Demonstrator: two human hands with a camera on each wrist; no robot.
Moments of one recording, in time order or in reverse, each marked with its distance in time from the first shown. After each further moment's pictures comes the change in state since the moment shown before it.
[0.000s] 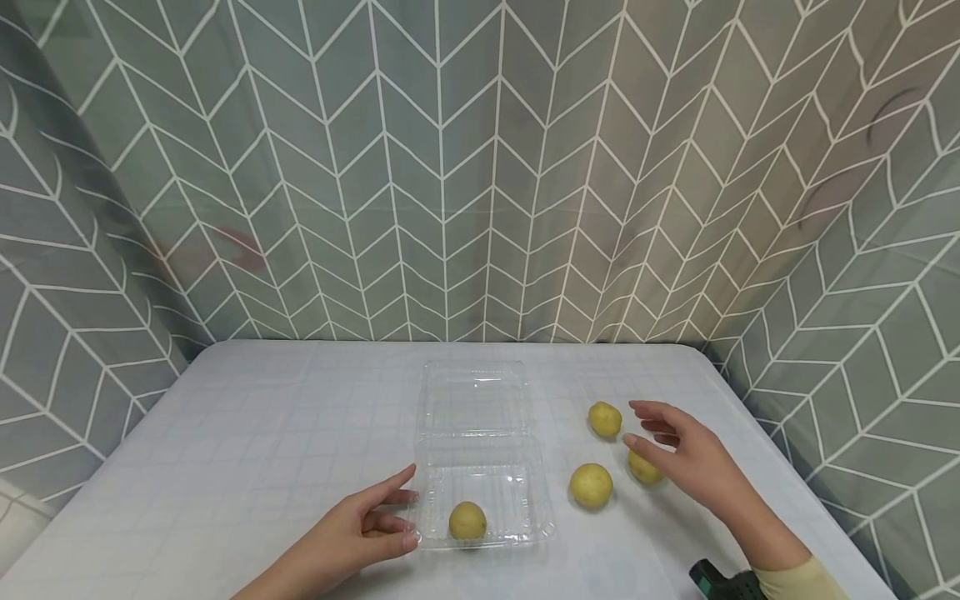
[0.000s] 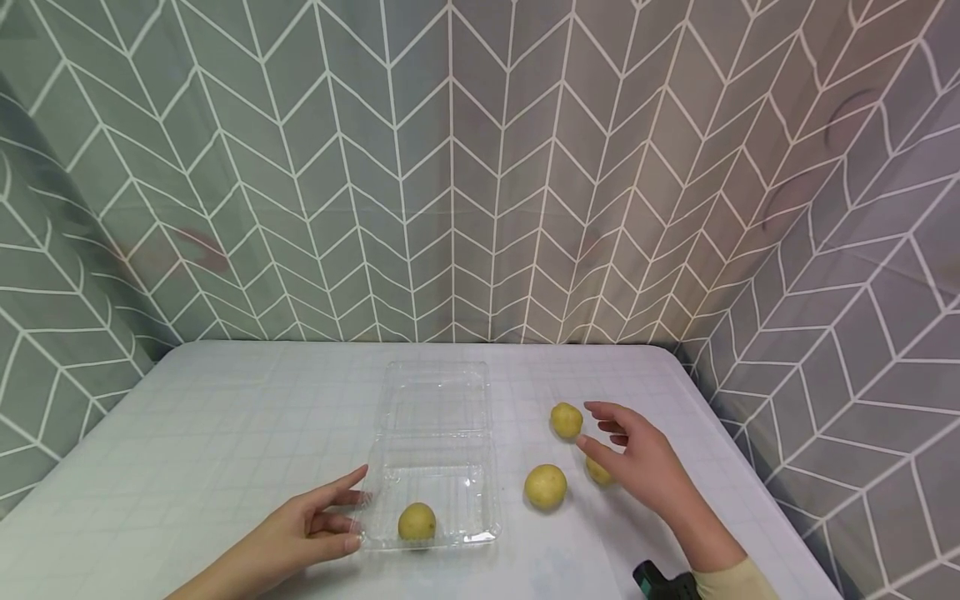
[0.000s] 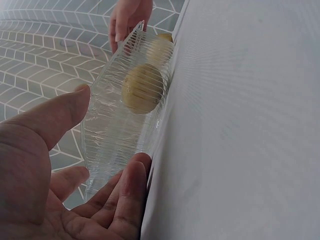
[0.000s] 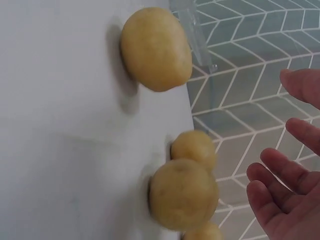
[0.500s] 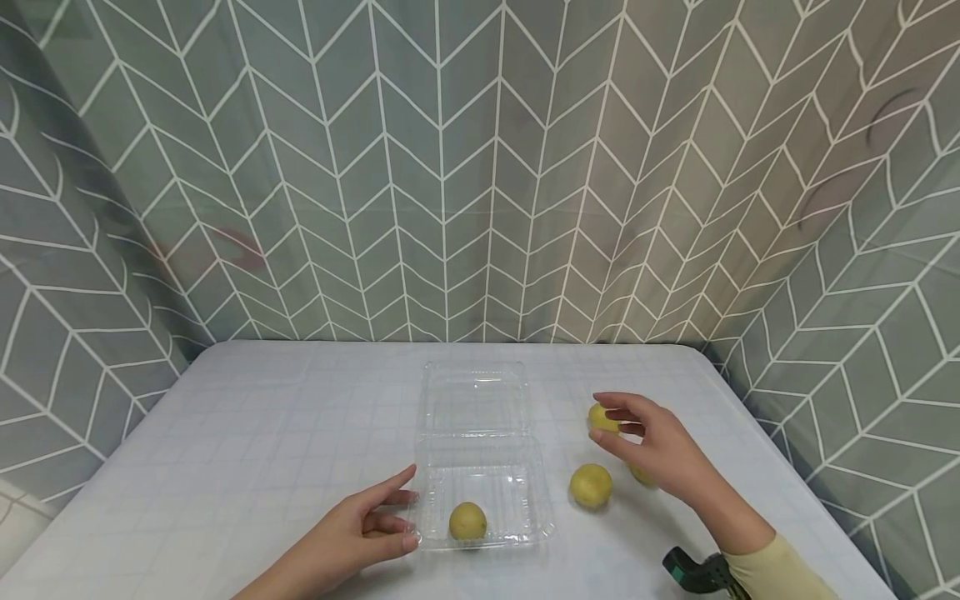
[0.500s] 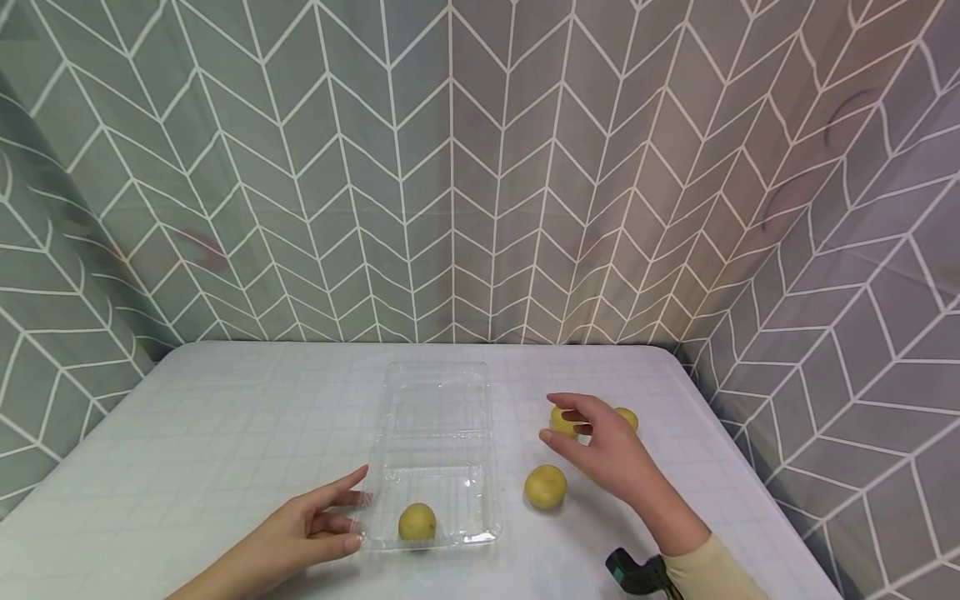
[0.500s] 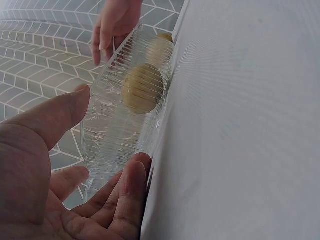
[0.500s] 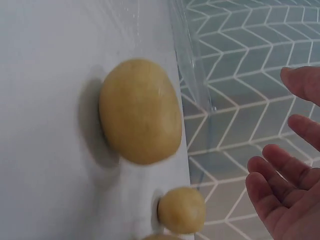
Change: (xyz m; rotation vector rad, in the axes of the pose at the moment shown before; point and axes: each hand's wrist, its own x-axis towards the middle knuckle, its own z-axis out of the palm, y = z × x) left_hand -0.001 0.000 0.001 -0.008 0.004 0.015; right_hand 0.014 -0.030 0.017 0.109 -0.031 -0.138
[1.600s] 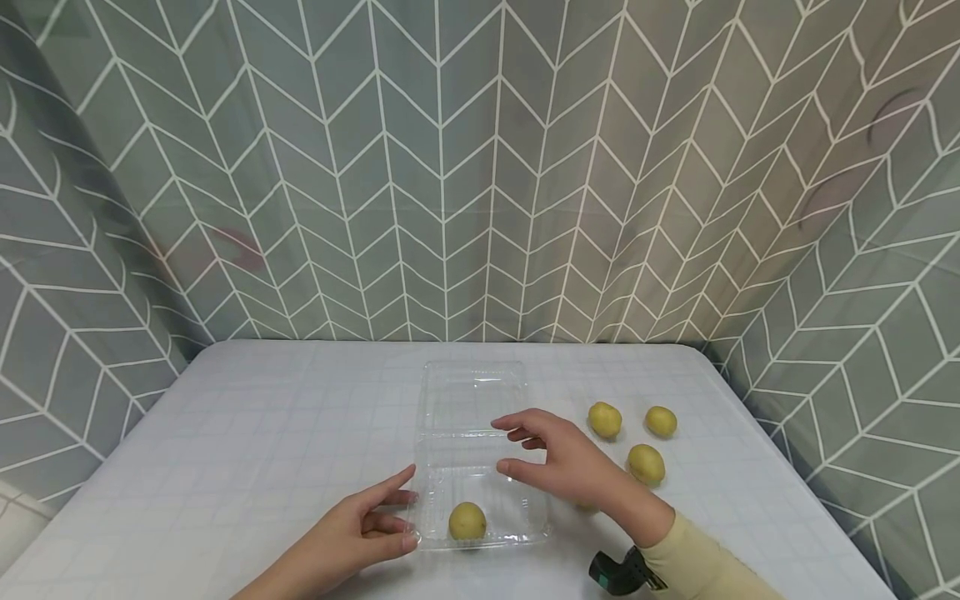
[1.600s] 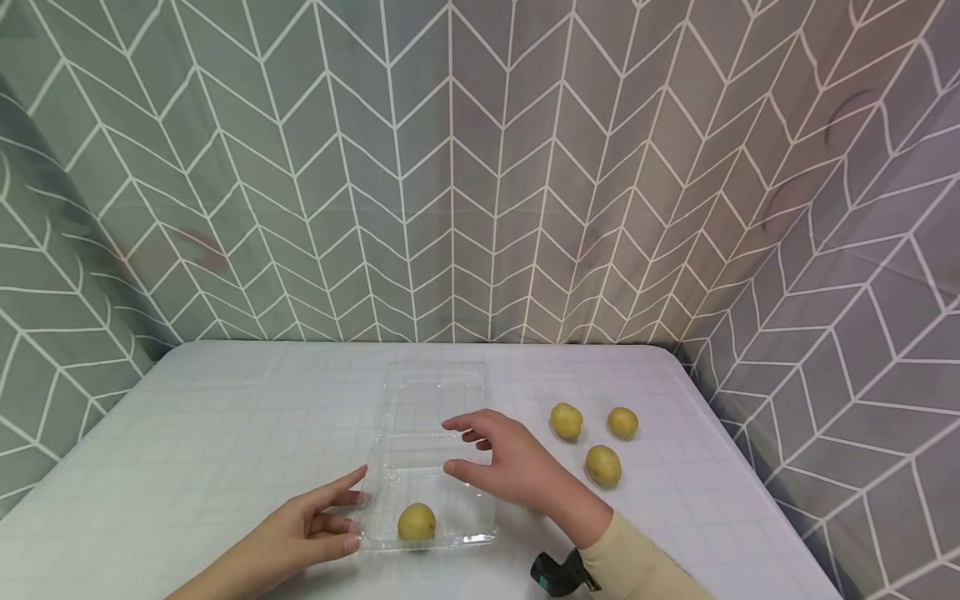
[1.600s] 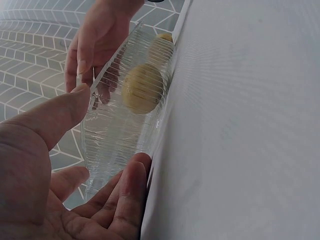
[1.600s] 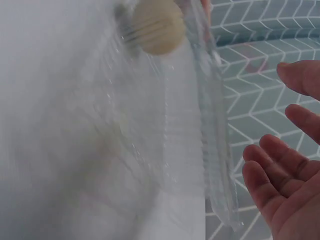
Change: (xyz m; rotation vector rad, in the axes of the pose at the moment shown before) left_hand 0.000 0.000 0.000 0.032 0.005 0.002; right_hand 0.023 -0.051 0.075 0.109 -0.280 -0.212
